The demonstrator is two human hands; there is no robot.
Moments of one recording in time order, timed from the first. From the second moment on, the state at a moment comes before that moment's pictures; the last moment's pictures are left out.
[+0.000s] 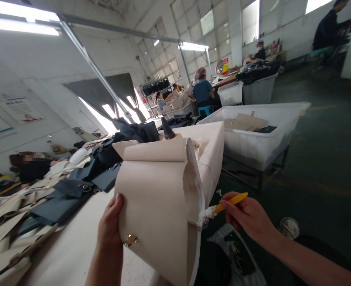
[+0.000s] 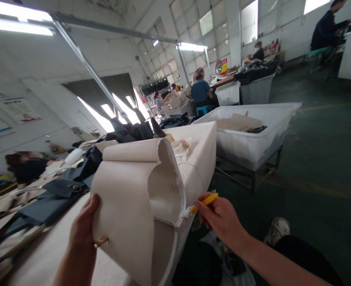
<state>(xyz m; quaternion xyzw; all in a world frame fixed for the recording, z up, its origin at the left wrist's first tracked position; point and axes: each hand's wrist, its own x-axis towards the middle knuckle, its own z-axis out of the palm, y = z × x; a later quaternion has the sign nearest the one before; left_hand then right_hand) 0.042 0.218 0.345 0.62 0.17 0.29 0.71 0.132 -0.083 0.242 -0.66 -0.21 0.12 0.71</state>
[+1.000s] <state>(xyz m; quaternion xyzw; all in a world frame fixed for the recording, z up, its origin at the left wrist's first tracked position) 0.048 0.221 0.338 0.58 0.05 0.30 0.75 0.069 -0.089 0.225 -0.72 -0.35 0.00 0.60</state>
